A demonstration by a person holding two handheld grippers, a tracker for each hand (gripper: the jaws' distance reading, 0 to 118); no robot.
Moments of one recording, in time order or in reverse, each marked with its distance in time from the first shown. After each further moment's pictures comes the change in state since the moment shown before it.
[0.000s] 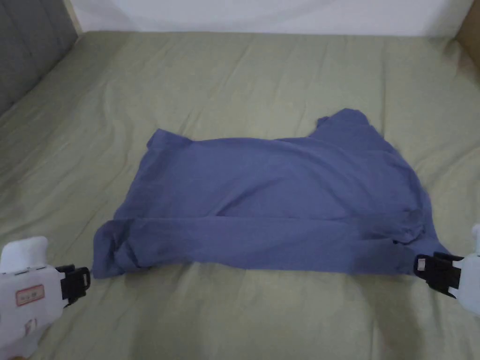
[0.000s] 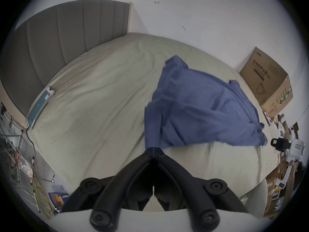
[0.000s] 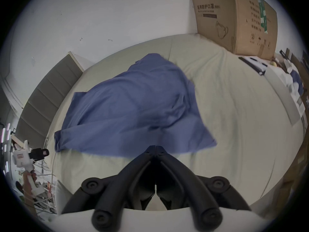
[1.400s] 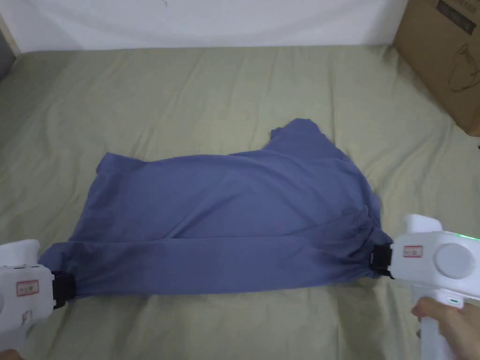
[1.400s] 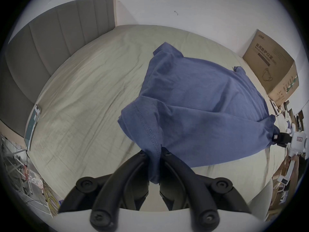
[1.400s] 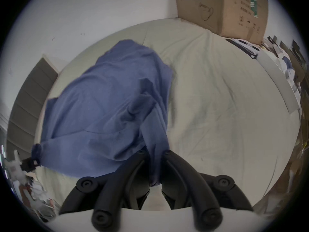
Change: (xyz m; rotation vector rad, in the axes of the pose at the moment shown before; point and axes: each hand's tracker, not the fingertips) left arm 0.043 0.055 -0.047 -0.077 0.031 -0.091; right arm 0.029 0.037 -0.059 -0.065 -0.150 -0.160
